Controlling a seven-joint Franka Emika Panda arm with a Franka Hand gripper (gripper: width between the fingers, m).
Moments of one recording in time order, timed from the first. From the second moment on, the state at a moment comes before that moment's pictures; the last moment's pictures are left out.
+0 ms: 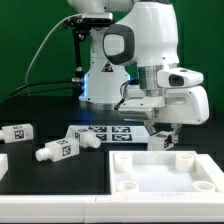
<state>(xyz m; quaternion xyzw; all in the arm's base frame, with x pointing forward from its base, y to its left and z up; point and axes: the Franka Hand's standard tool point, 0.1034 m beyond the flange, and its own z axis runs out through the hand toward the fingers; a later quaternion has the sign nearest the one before) 0.405 0.105 0.008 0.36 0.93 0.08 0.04</state>
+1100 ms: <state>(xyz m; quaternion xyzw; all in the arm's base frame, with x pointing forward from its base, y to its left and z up) 0.422 0.128 0.037 0.58 0.80 0.13 0.05</state>
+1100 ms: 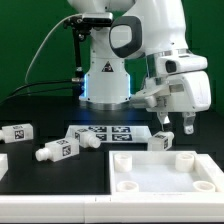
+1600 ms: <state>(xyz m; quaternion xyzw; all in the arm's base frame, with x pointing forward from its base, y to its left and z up) 0.460 0.139 0.061 0.80 0.59 0.12 0.03</state>
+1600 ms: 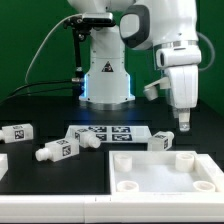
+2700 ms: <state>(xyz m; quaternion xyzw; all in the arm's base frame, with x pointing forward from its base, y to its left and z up) 0.478 0.100 0.053 1.00 0.05 0.06 -0.03</state>
